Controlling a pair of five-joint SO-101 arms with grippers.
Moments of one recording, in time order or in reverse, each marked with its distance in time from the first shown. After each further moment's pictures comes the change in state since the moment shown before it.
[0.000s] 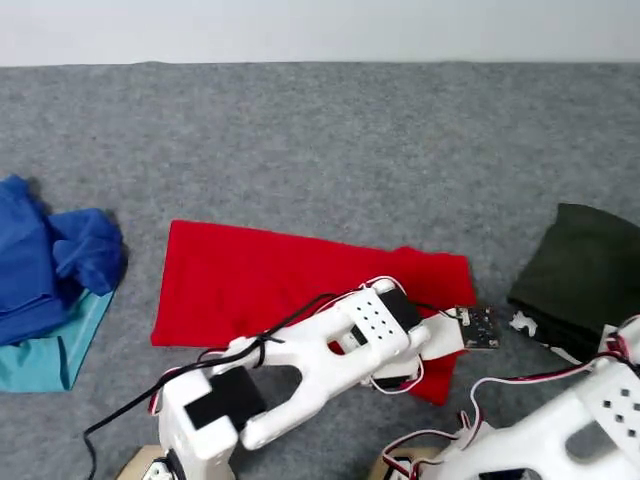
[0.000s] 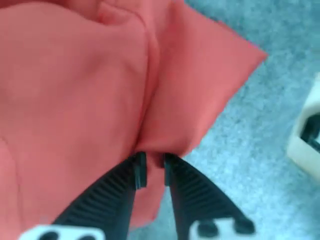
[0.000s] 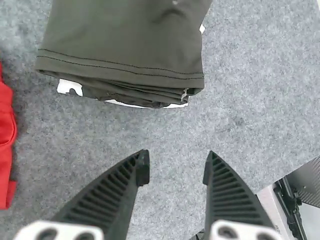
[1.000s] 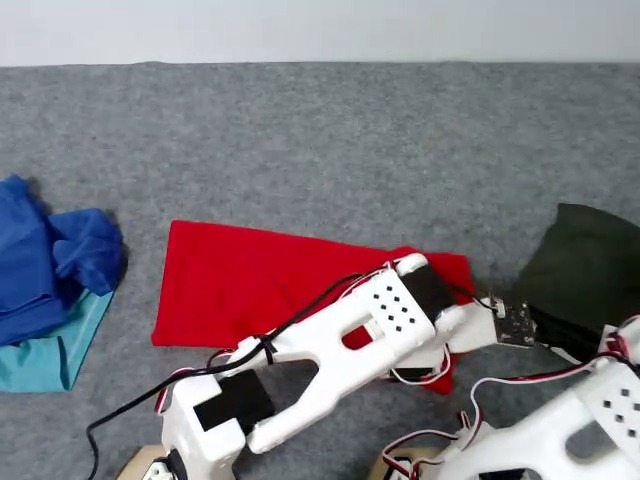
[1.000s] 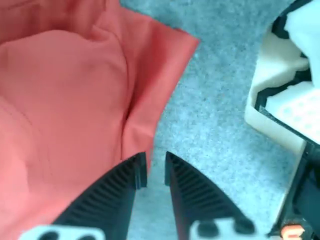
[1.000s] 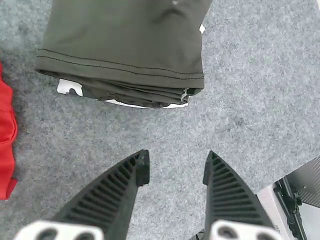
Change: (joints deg) left arm 2.4 1.3 -21.3 23.3 -2.2; right arm 0.0 0.0 0.0 0.0 0.0
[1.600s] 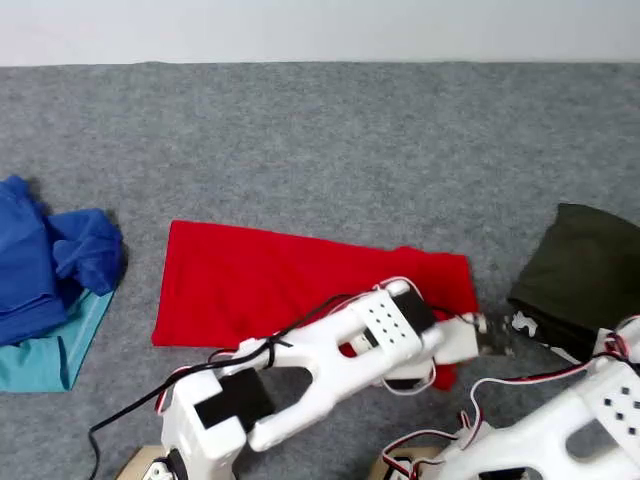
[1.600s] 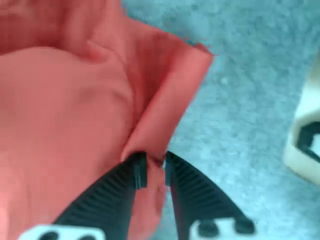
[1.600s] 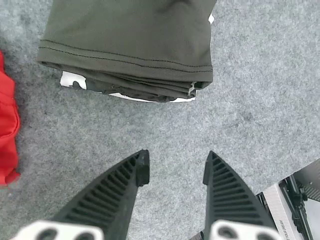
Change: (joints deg) left arm -1.8 0.0 16.4 -22.1 -1.0; right arm 0.0 0.0 2.4 -0.2 0.2
